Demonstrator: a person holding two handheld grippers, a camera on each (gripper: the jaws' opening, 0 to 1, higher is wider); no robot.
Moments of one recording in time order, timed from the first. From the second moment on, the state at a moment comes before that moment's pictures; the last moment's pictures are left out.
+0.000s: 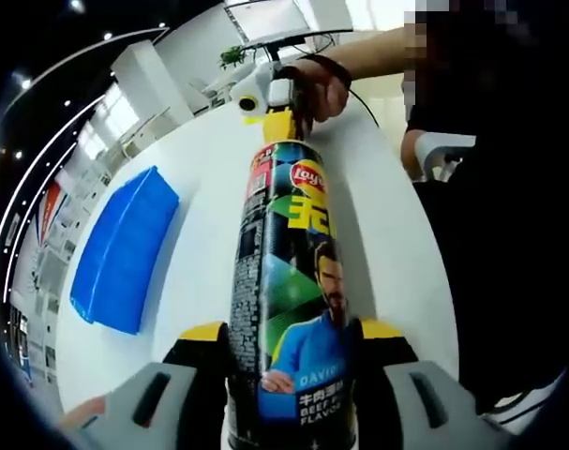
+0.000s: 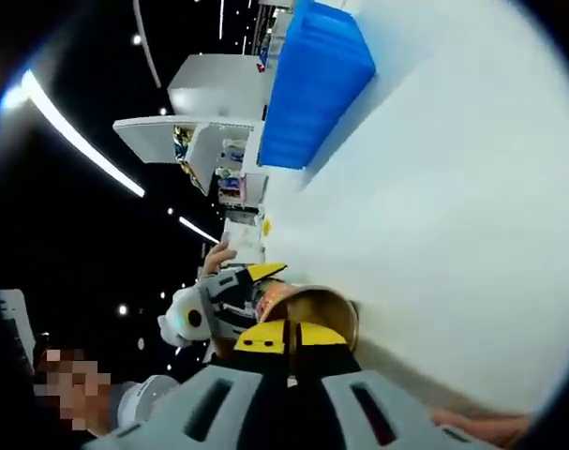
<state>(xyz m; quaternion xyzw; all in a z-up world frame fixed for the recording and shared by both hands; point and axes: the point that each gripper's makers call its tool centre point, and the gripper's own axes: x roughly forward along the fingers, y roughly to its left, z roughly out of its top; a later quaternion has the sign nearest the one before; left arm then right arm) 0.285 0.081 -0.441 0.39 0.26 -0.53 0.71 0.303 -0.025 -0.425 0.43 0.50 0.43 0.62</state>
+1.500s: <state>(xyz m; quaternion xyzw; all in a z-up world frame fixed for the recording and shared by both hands) 0.286 0.079 -0.441 0.38 0.25 -0.54 0.71 0.303 -0.026 -0.401 0.36 0.40 0.49 0.69</state>
